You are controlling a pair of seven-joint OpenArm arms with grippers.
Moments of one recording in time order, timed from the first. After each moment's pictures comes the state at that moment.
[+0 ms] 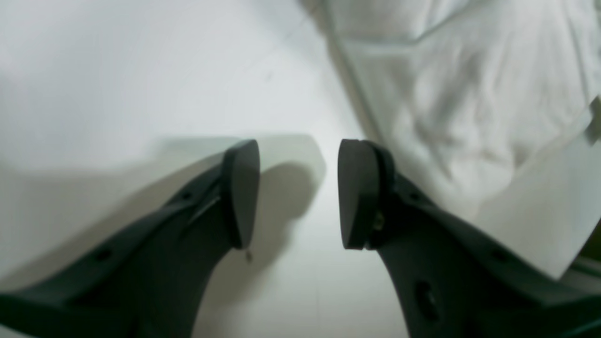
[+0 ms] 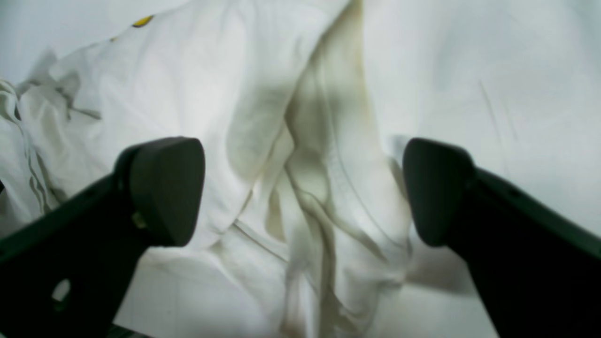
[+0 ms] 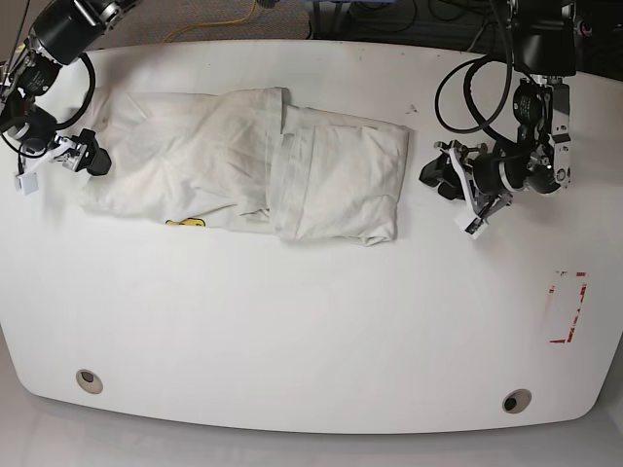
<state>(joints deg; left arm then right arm) -1.8 -20.1 -3.9 83.3 -38.4 -41.6 61.9 0.4 22.6 54.1 72.2 48.8 40.3 -83.1</state>
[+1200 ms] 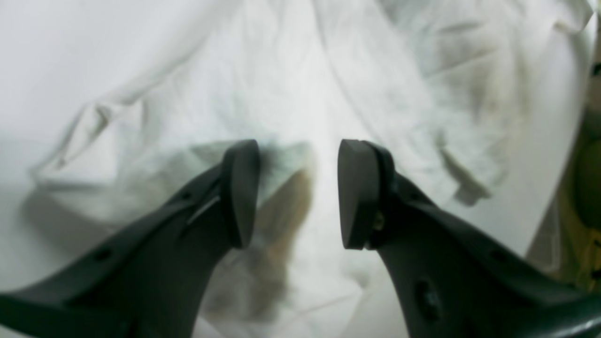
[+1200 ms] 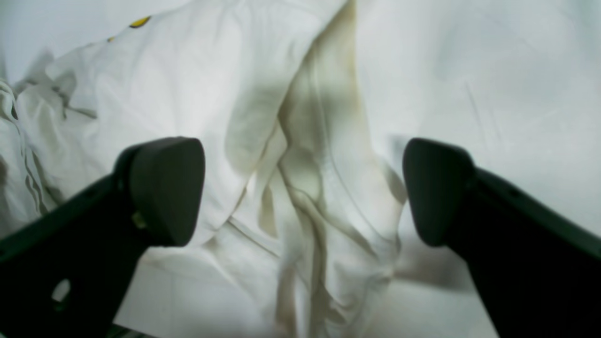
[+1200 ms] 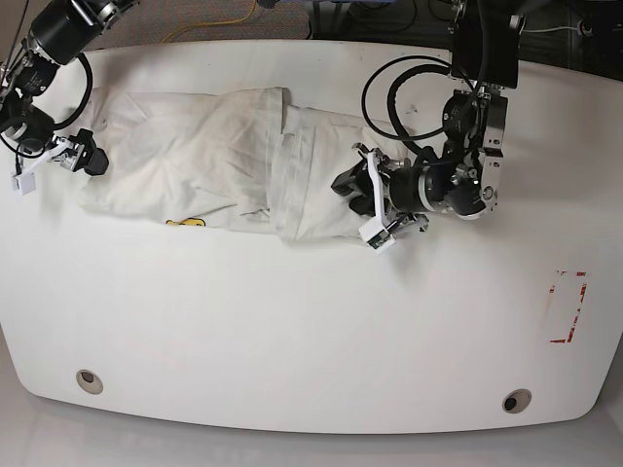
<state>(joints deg) -6.8 -6.3 7.4 86.2 -30.7 -41.8 64.4 0.1 23.3 53.9 72.2 48.8 40.3 -83.1</state>
